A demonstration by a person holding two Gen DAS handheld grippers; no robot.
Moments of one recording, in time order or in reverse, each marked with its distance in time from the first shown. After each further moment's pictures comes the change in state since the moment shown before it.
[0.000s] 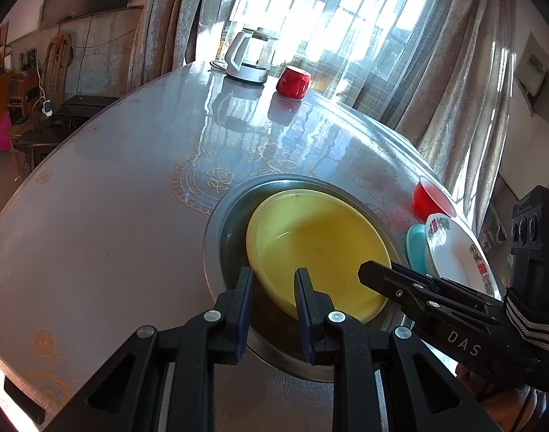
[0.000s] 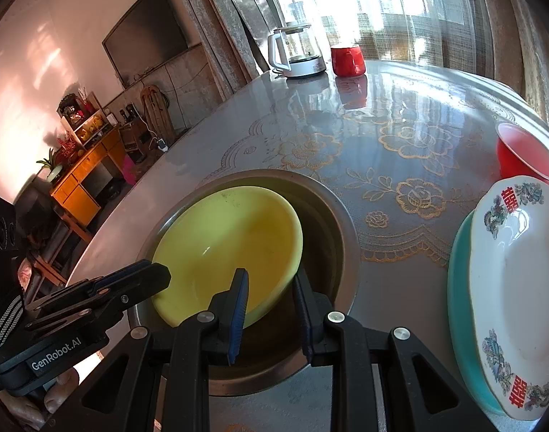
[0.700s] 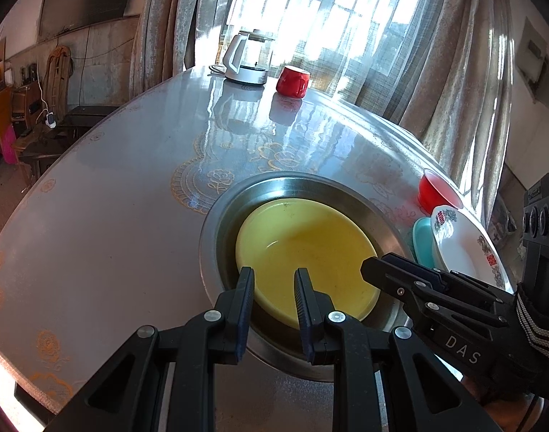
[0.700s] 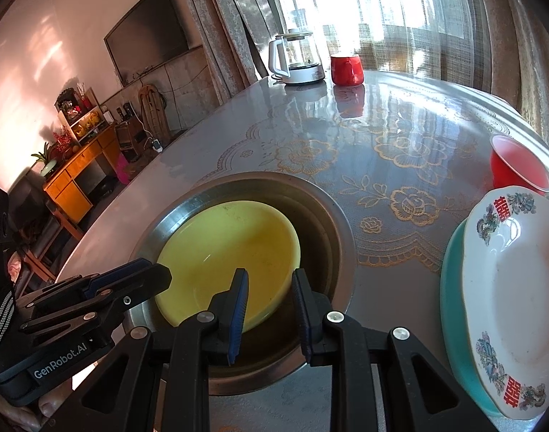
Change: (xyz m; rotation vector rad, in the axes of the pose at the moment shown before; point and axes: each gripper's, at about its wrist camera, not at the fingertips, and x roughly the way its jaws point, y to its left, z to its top) left arm 0.003 -0.007 -0.005 0.042 -0.009 0.041; right arm -0.004 0.008 -0.006 -0.041 -0.028 -0.043
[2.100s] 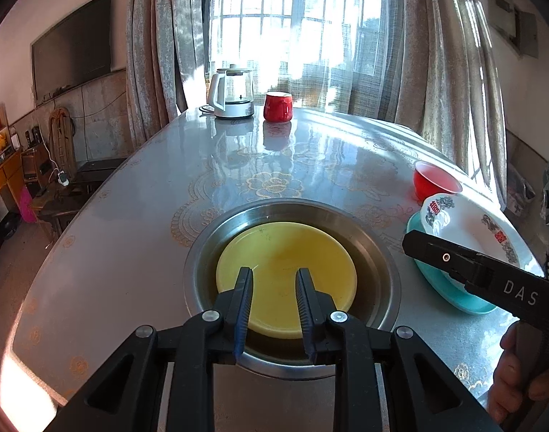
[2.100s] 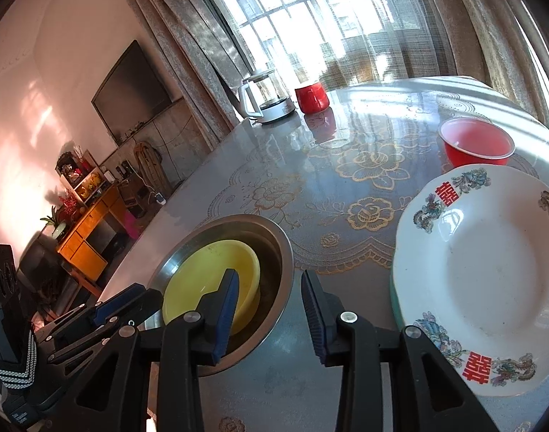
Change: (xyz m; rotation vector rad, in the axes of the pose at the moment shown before) left arm -0.020 -0.051 -0.003 0.186 -0.109 0.111; right arm -0.048 -0.048 -0.007 0.197 -0.155 0.054
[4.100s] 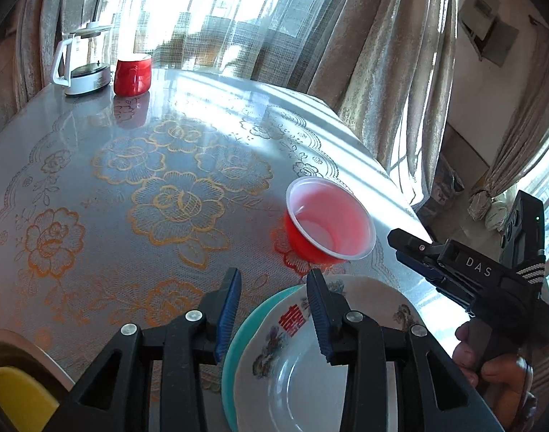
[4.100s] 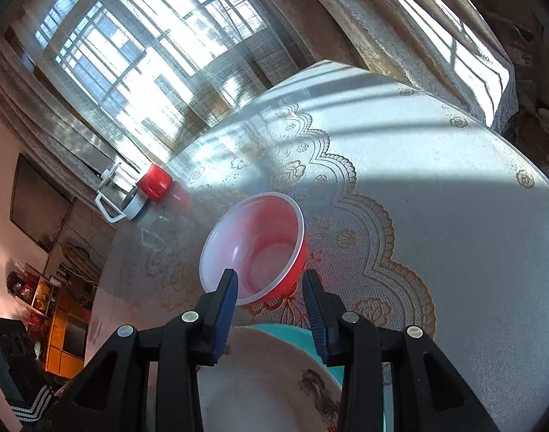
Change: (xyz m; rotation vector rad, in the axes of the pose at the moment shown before) left arm 0.146 -0.164 0.125 -0.047 0.211 -0.402; right arm -0.030 -0.233 0.111 0.416 -0.063 -0.239
